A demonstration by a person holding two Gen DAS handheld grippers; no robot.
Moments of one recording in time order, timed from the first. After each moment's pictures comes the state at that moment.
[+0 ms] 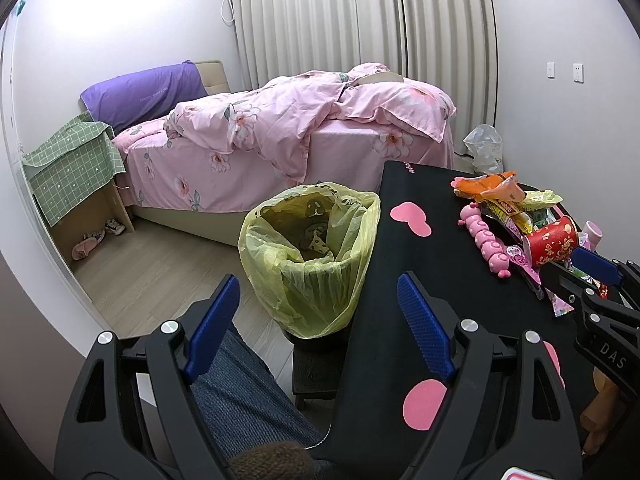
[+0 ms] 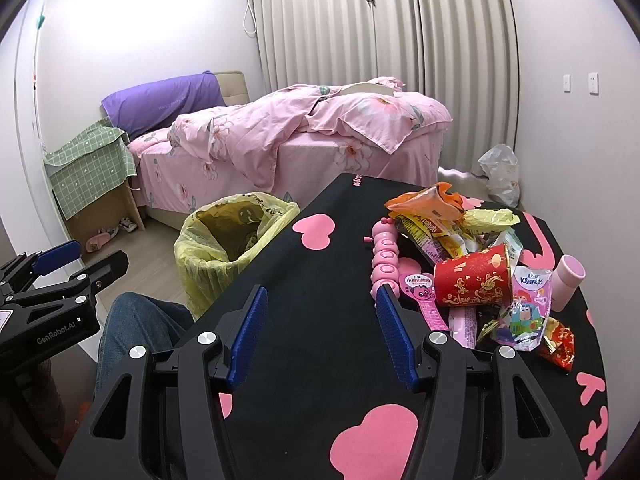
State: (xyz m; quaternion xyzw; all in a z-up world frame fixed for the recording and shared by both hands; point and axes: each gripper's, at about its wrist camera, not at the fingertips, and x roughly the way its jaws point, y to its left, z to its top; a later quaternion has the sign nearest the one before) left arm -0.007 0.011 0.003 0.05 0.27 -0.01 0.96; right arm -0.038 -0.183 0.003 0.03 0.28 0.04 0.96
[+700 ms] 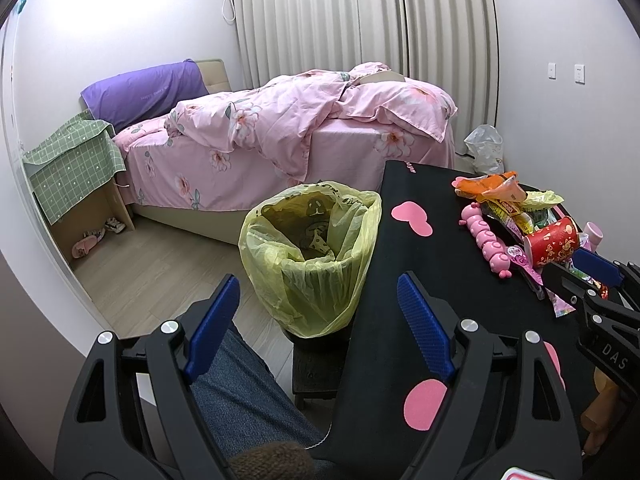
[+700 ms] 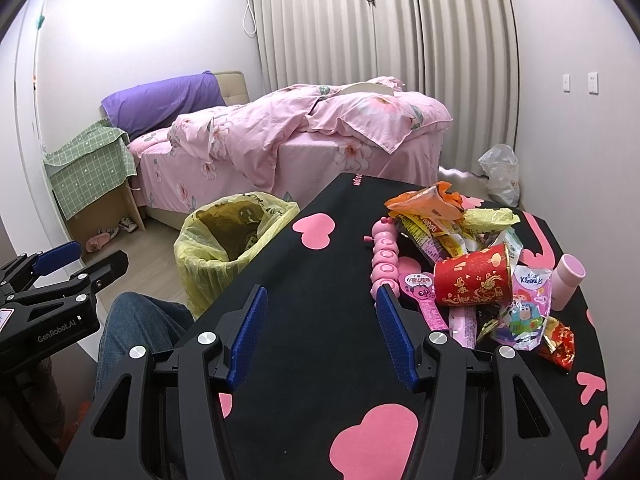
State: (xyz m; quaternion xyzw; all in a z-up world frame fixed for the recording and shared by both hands) left arm -0.007 0.011 0.004 0.05 0.27 -0.01 0.96; right arm -0.038 -0.184 0.003 0.03 0.28 0.04 0.96
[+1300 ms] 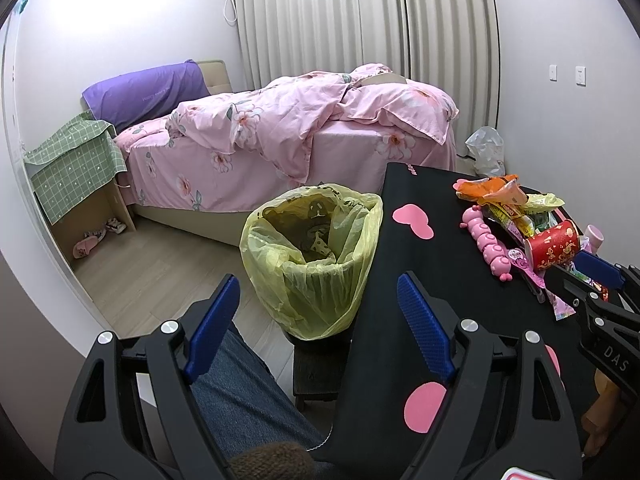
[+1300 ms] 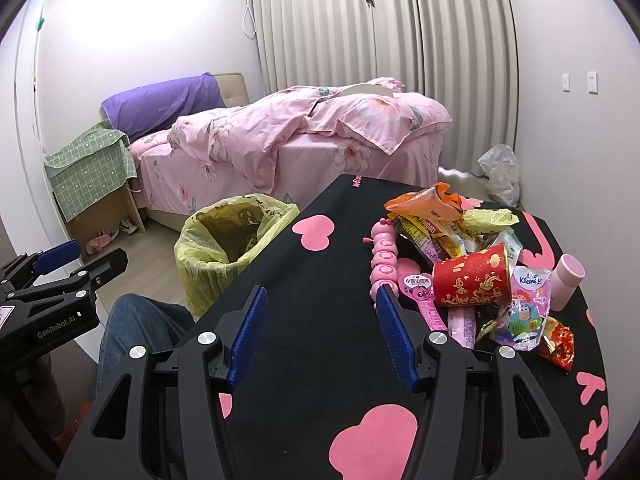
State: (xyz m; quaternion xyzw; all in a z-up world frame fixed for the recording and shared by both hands) left arm -0.007 0.013 0.004 0.05 0.27 -0.01 0.96; right arm -0.037 -0.185 0.003 0.03 0.28 0.04 0.96
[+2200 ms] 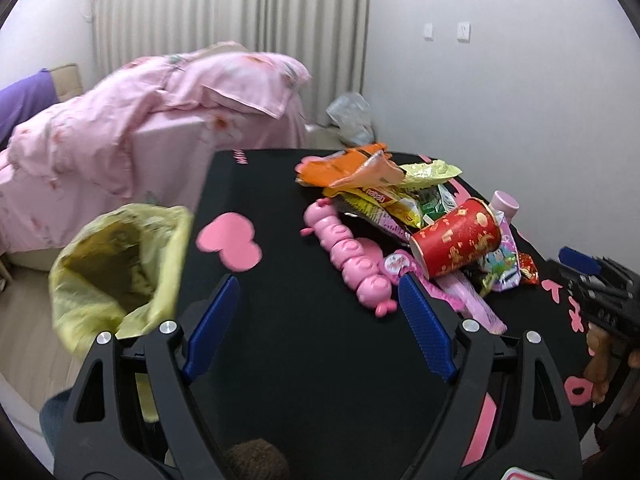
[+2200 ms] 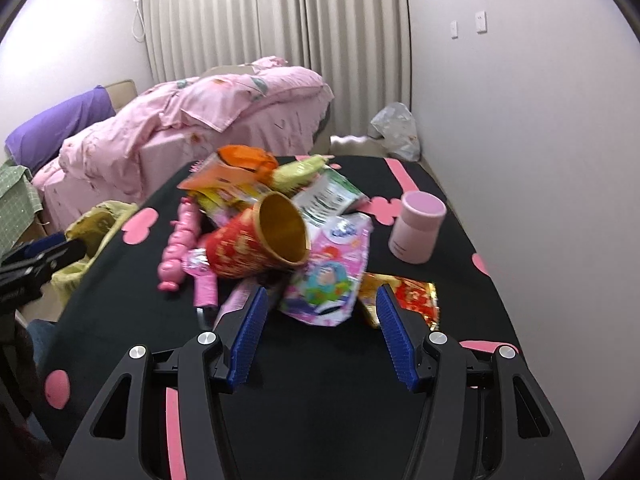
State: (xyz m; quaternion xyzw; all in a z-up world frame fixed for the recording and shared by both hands) left arm 0.109 -0.116 -0.032 0.07 0.32 -0.28 0.90; right arm -0.041 -0.357 -0.043 0.09 0.32 -0.14 0.93
